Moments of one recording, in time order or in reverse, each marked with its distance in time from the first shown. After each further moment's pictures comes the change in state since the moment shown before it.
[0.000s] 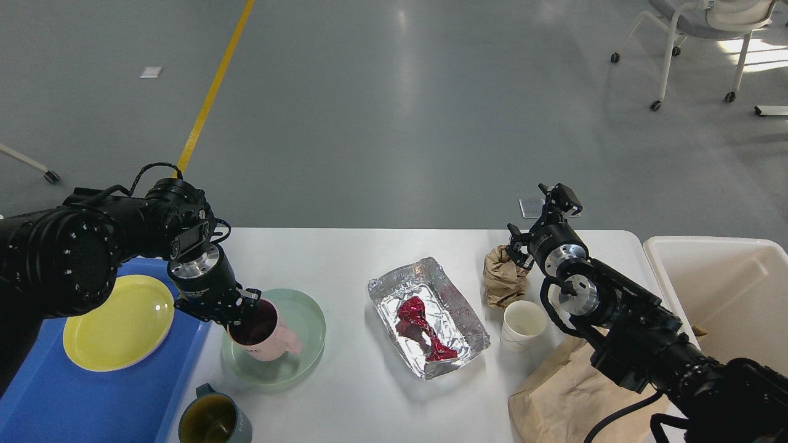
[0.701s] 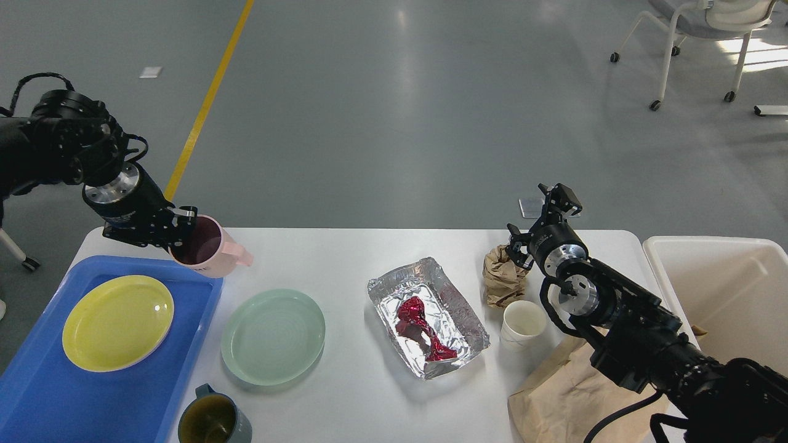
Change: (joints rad) left arm -0.203 0.257 -0.003 -0.016 0.001 -0.001 -0.010; right arm 0.000 0.001 0.000 0.000 0.000 0.000 0.000
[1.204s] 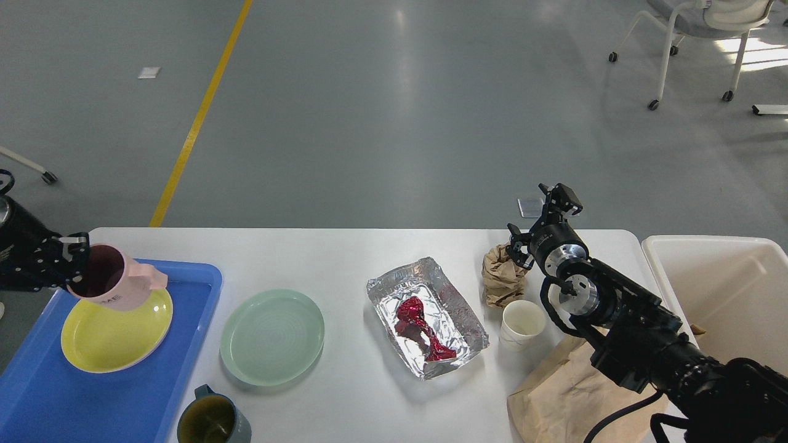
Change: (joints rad) left arm 0.013 0.284 0.001 -0.126 0.006 0.000 0.003; right arm 0.000 -0.001 0.000 0.000 0.000 0.000 0.000
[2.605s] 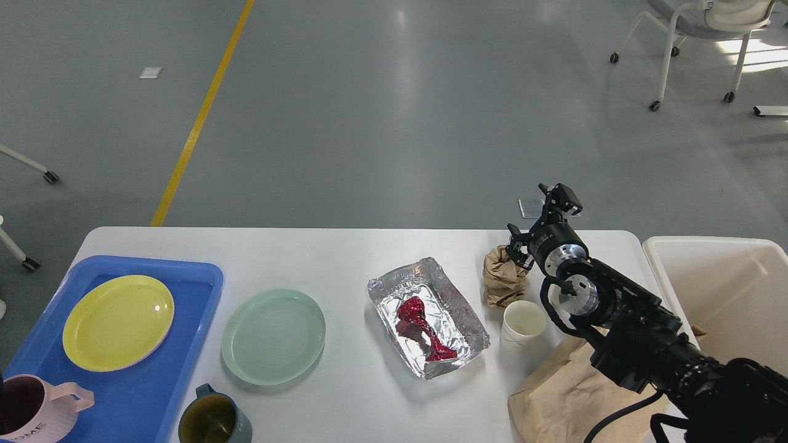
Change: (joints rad) left arm 0.446 0.235 -0.182 0.050 -0.002 0.000 -0.002; right arm 0.000 0.000 0.000 0.000 0.000 0.000 0.000
